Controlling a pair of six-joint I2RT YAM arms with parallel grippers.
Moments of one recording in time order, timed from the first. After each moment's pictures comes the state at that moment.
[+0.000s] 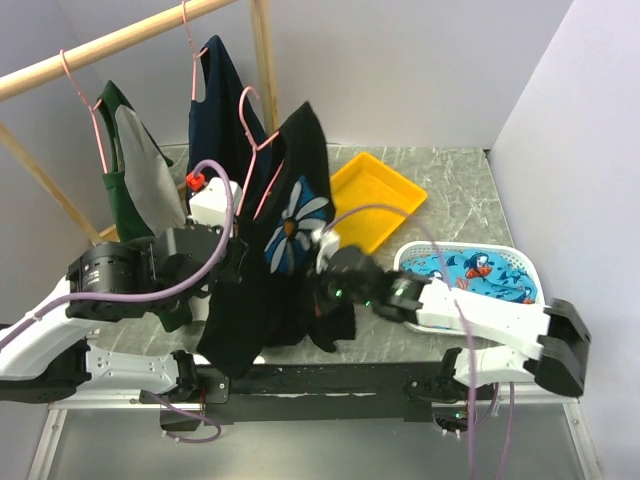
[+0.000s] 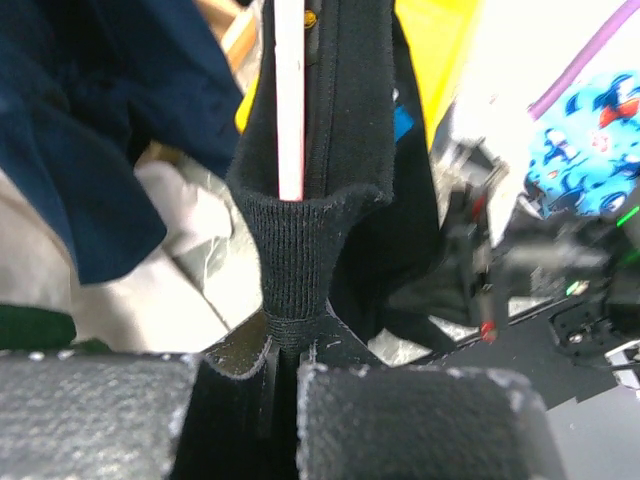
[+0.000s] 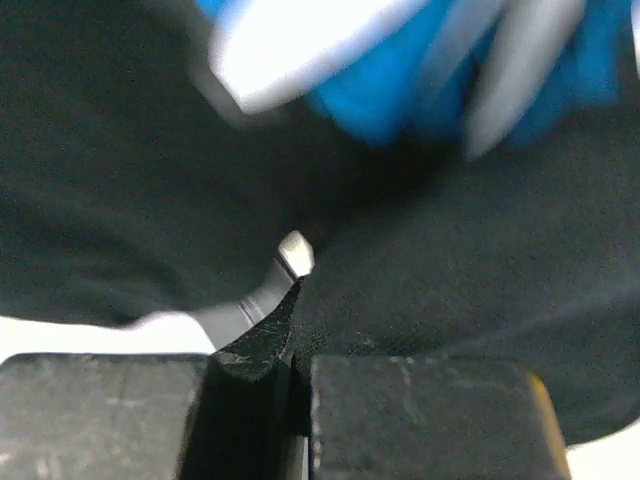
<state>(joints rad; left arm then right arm) -1.26 1.07 1.71 -1.25 -0.73 -0.58 1.07 1.19 0.92 -0.21 -0.06 0.57</state>
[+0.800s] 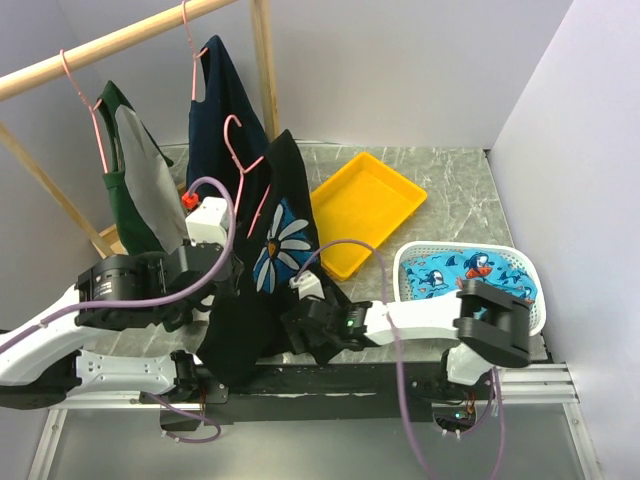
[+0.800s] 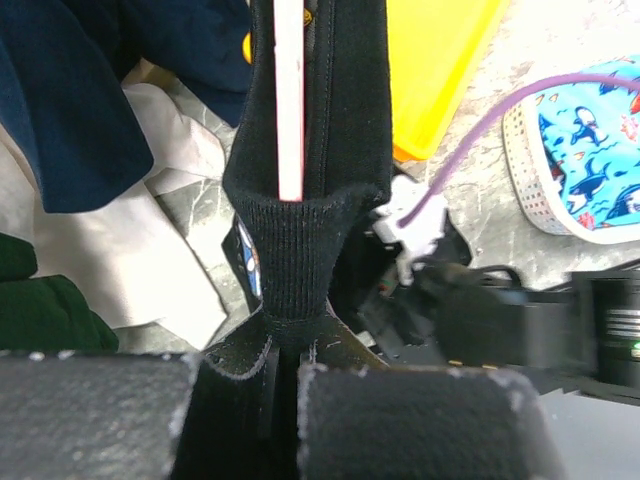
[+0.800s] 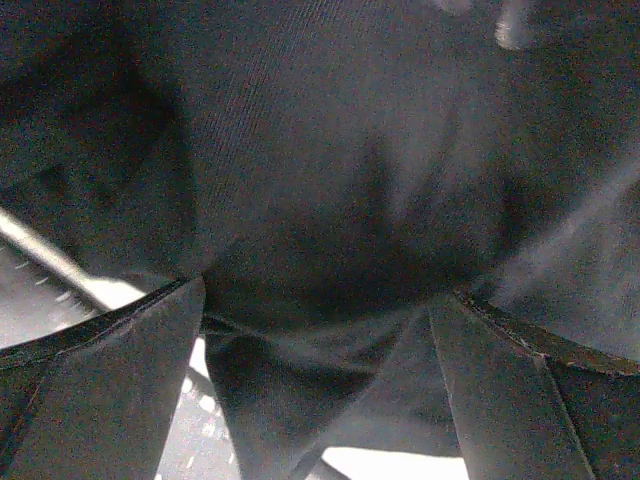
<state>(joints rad) -1.26 0.98 1.51 -1.28 -0.71 -0.79 1.28 1.53 0.79 -0.17 0.34 0.61</state>
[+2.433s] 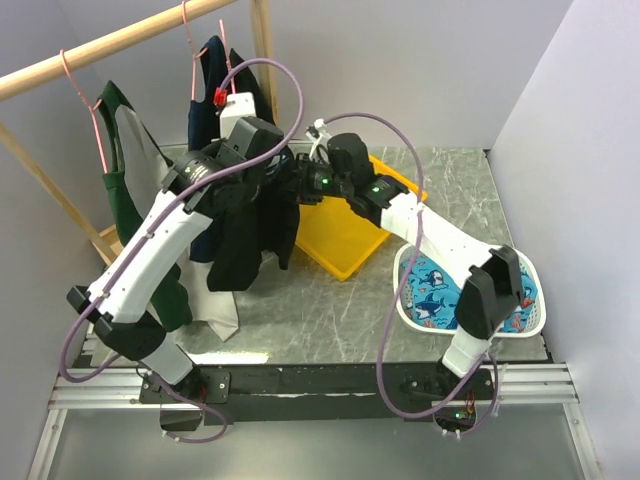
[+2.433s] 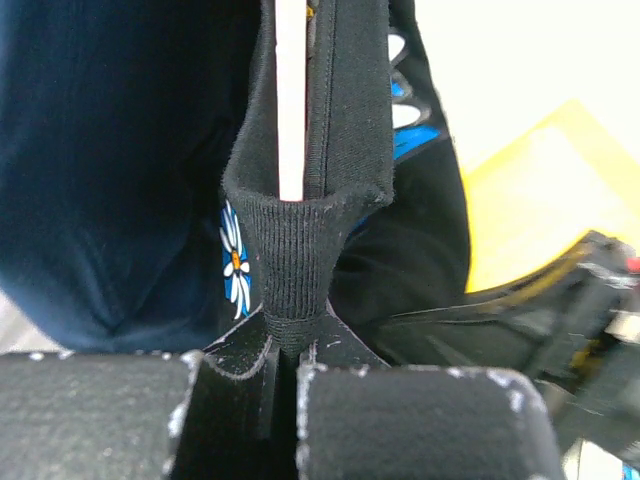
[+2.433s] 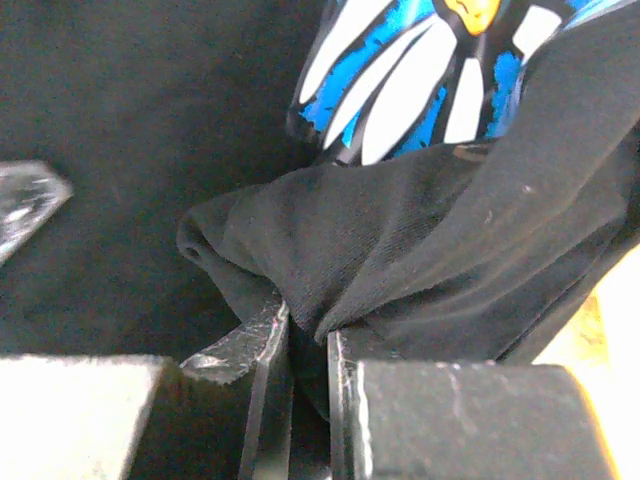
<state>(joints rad) -0.74 1.58 2.06 -1.18 -0.76 -0.59 0.68 1.70 1.59 -0.24 -0.41 0.70</state>
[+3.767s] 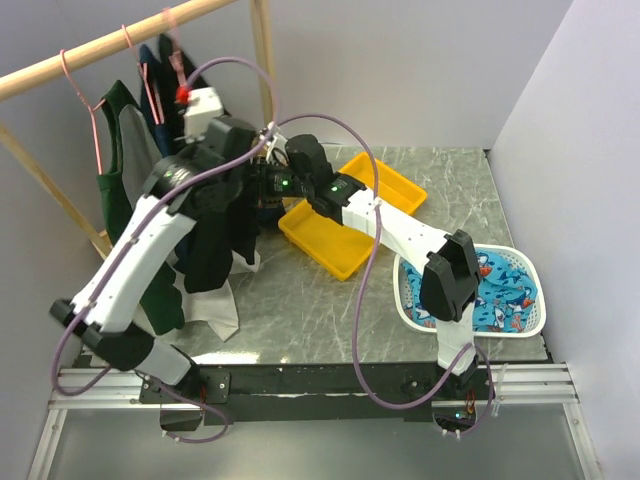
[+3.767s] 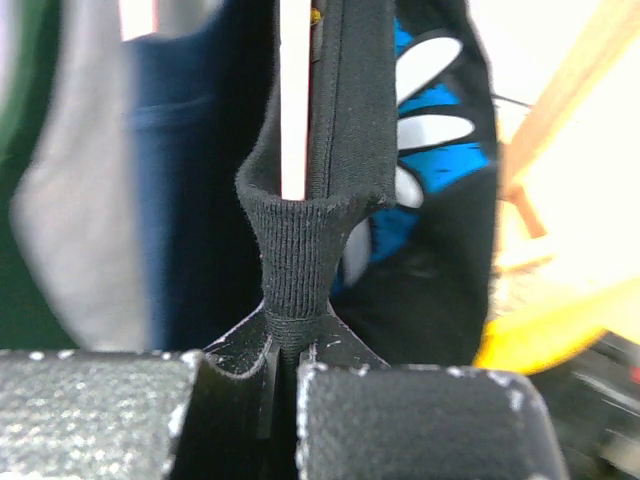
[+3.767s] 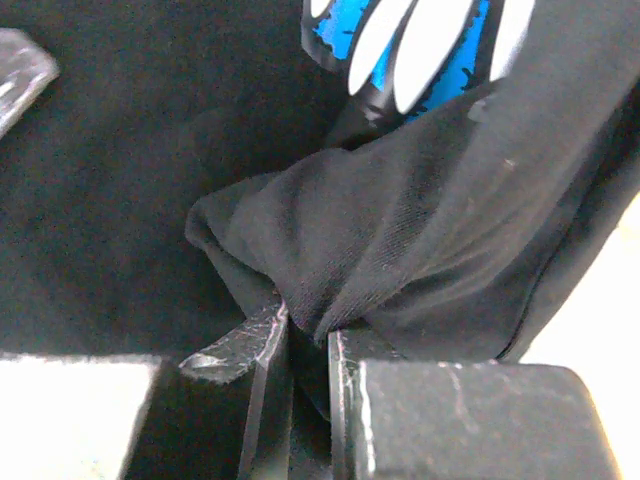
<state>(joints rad) -0.60 1.45 1.88 -1.08 -0.98 -0.51 0.80 1.95 1.82 -0.14 -0.49 0.72</state>
